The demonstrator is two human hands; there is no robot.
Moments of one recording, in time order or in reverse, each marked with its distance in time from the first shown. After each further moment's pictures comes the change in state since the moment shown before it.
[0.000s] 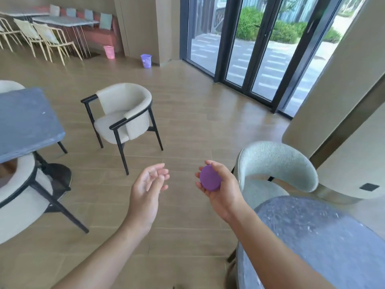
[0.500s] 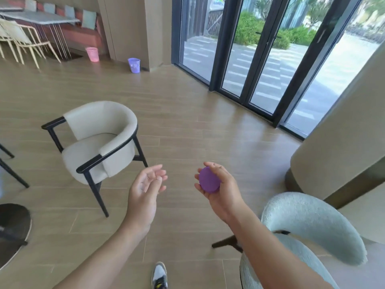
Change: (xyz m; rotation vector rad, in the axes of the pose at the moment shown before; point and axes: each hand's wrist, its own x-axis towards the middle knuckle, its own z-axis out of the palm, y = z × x) left_hand 0.418 -0.060 0.069 -0.033 -0.003 -0.021; right_hand 0.399 -0.090 0.096 -0.039 0.017 -0.031
